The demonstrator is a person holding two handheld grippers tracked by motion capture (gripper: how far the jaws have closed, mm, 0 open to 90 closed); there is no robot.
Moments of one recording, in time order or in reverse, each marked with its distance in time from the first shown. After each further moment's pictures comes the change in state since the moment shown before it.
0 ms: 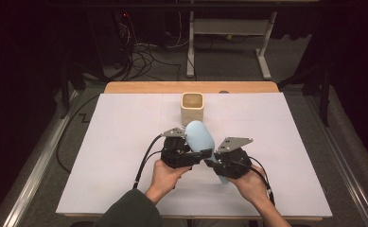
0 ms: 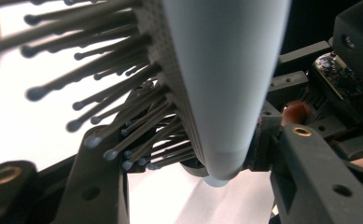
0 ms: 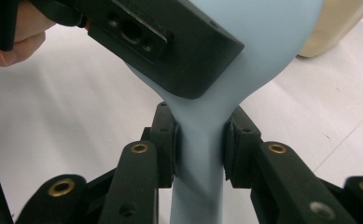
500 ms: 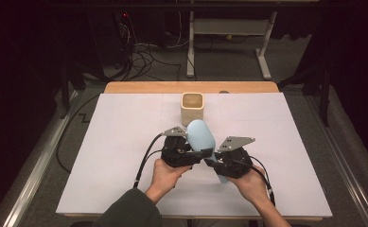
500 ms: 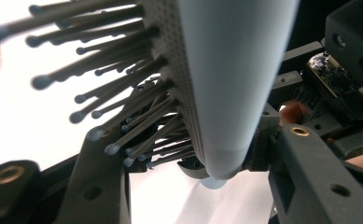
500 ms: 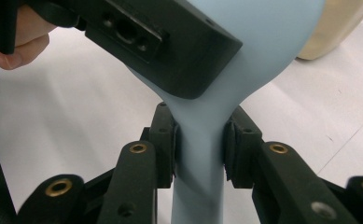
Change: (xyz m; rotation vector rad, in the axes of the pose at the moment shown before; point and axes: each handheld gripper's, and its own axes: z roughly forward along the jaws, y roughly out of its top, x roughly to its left) left arm -0.002 0.003 -0.001 0.007 0.004 0.028; right arm -0.002 -0.001 -0.001 -0.020 0.015 0.026
